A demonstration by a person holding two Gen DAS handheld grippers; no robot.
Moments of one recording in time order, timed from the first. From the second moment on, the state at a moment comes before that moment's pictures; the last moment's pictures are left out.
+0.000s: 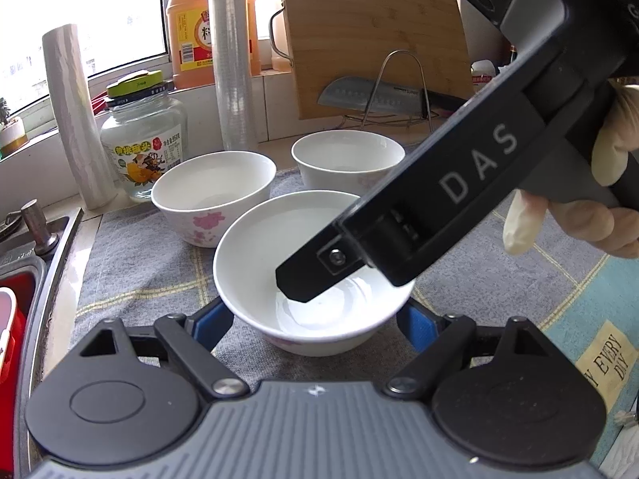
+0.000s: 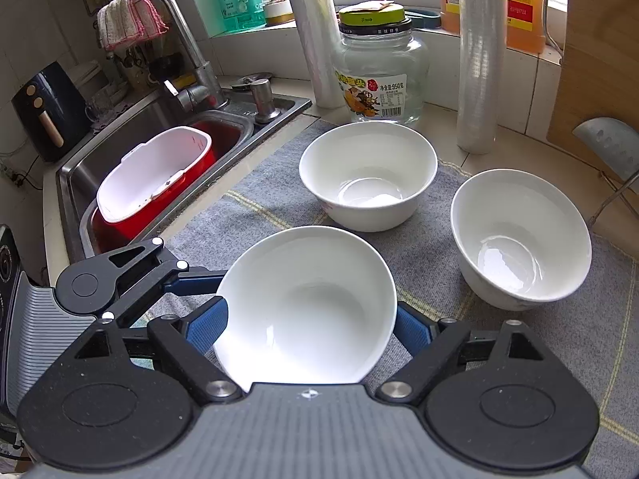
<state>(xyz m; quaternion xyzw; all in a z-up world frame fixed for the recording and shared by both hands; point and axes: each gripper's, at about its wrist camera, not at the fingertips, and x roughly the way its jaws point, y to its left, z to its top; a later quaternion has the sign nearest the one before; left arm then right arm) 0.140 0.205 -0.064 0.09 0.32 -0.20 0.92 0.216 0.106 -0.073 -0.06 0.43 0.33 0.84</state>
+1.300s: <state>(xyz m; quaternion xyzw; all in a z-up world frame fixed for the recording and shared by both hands) 0.128 0.065 -0.048 0.16 0.30 -0.38 0.86 0.145 -0.059 -0.059 0.02 0.42 0.17 0.89</state>
